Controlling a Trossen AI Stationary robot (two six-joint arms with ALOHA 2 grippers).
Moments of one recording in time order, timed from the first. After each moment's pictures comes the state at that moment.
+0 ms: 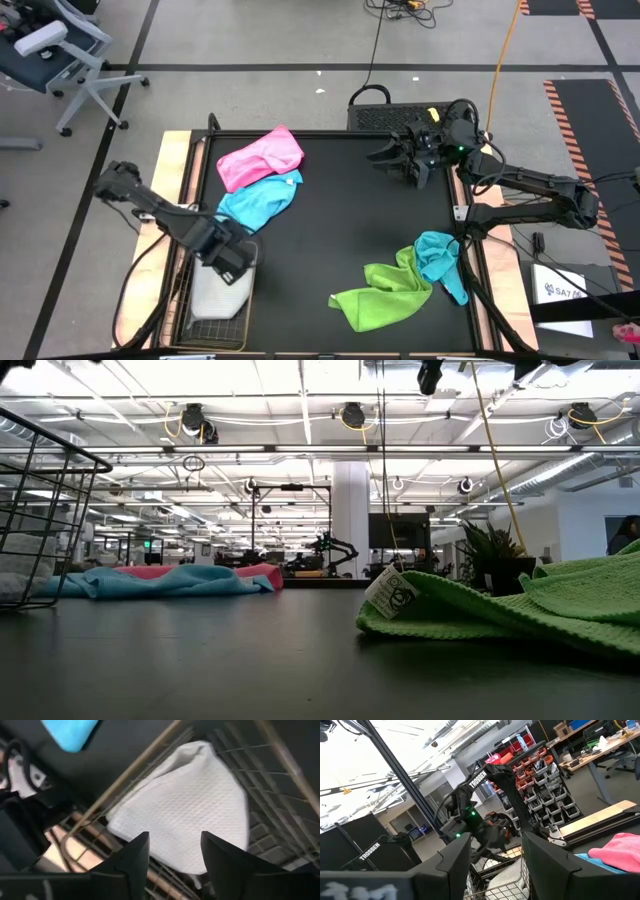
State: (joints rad) left arm -0.54 1.45 1.35 -1.56 0.08 -1.32; right arm -0.40 1.00 0.82 0.36 -0.58 0.67
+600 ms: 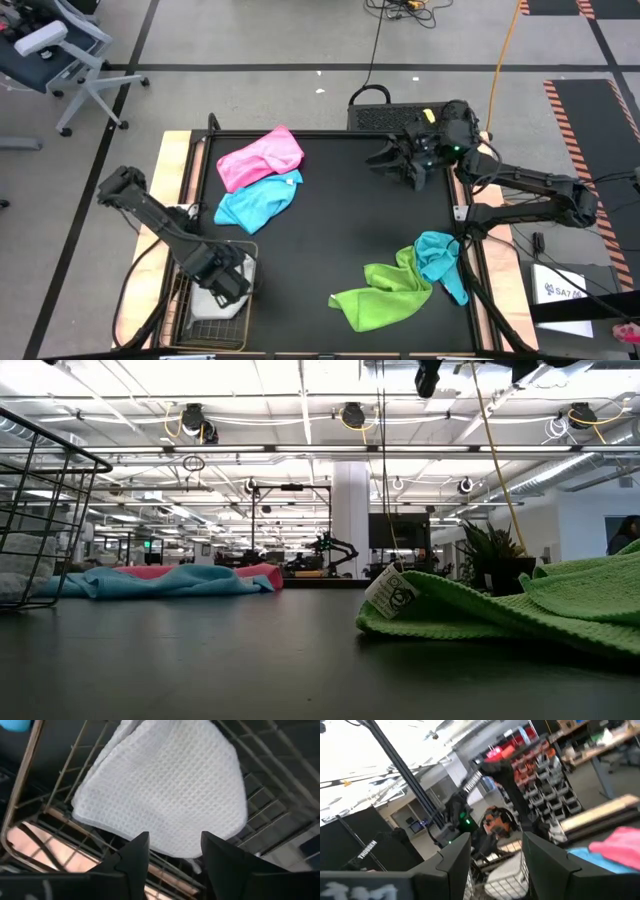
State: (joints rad) left arm -0.65 1.52 1.28 -1.43 0.16 -1.32; right arm -0.39 1.02 0.82 0.33 -0.60 0.64
